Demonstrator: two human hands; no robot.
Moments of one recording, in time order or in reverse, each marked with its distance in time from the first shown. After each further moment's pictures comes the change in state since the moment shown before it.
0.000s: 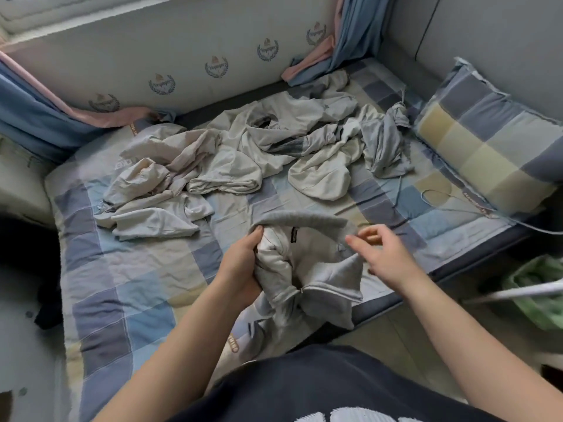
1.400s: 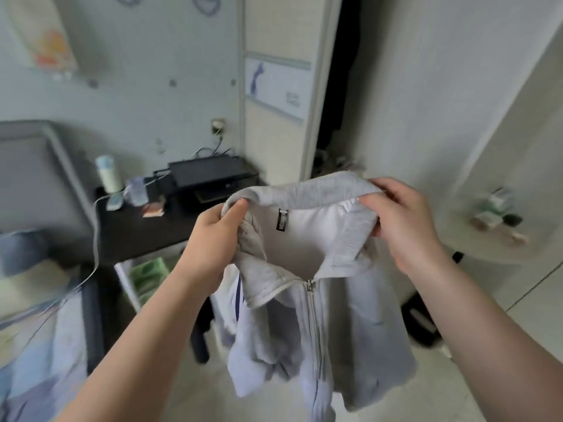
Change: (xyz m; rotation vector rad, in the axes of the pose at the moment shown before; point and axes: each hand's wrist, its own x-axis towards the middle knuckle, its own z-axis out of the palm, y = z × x) left_hand -0.419 -0.253 0.236 0.858 -1.705 0.204; right_hand -0.662 0.115 -0.114 0.386 1.941 -0.064
